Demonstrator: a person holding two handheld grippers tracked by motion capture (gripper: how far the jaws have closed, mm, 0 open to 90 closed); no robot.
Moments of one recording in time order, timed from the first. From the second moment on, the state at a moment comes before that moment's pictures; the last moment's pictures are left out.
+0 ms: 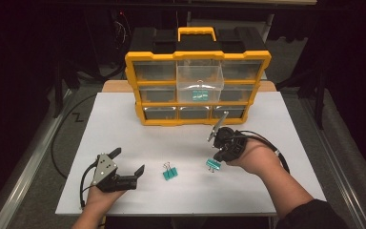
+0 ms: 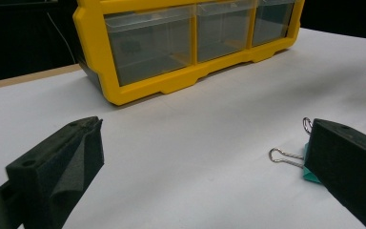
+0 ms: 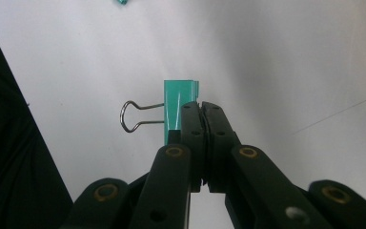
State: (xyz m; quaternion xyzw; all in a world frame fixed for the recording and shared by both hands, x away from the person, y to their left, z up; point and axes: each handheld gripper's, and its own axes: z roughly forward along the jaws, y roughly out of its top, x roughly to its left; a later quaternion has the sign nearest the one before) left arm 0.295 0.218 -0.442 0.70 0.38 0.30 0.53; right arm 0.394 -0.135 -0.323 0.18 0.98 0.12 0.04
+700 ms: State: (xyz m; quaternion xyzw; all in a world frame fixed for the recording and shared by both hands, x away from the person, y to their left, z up) left arm 0.295 0.219 -0.442 0.70 0.38 0.30 0.53; right arm 0.394 -0.127 -0.273 0.15 0.98 0.11 0.05
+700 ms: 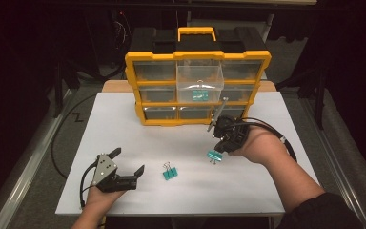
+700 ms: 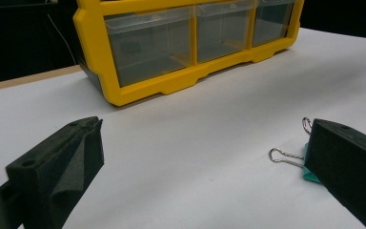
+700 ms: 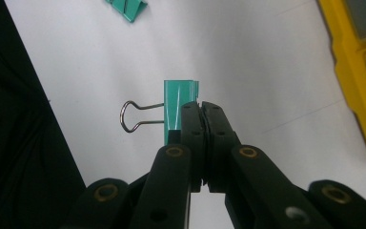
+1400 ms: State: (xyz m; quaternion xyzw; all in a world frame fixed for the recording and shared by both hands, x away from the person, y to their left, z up) left arm 0.295 0.220 -0.441 0.70 0.38 0.30 0.53; right arm 0.400 -0.116 -0.228 0.14 0.98 0.11 0.07
